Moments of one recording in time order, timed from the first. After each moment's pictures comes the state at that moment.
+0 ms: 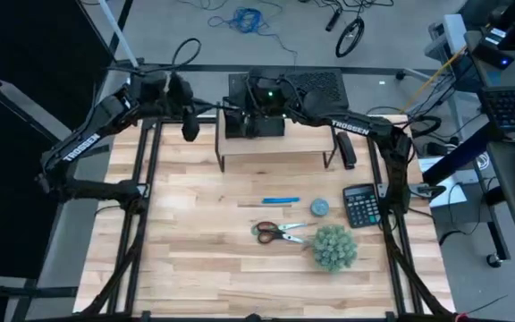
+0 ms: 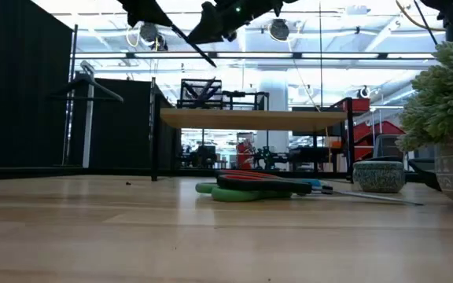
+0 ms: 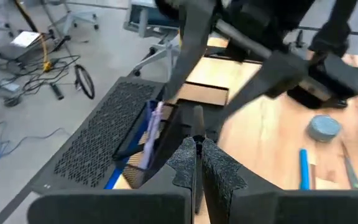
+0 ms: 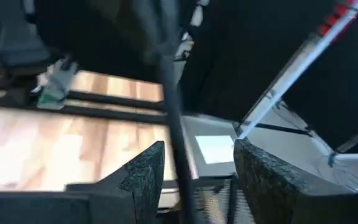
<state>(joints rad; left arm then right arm) 0.68 1.14 1.36 -0.69 0.27 0.23 -0.36 1.95 1.94 -0.32 -0.05 -0.40</state>
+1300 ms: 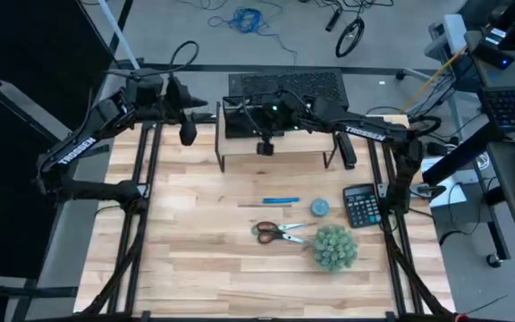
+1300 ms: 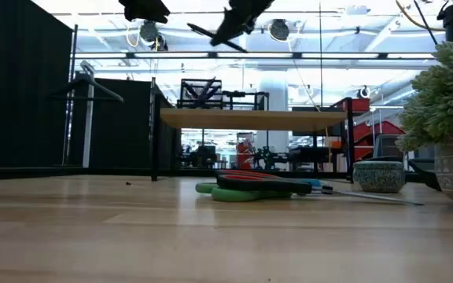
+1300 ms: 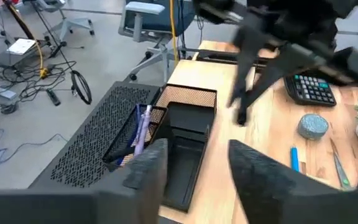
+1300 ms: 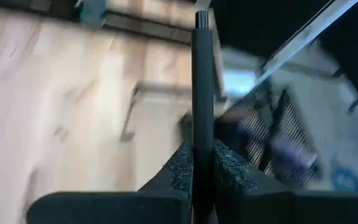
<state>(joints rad) 0.65 1.11 1.36 -0.72 0.24 0.22 -0.27 1.83 1.94 -0.82 0.06 -0.37</state>
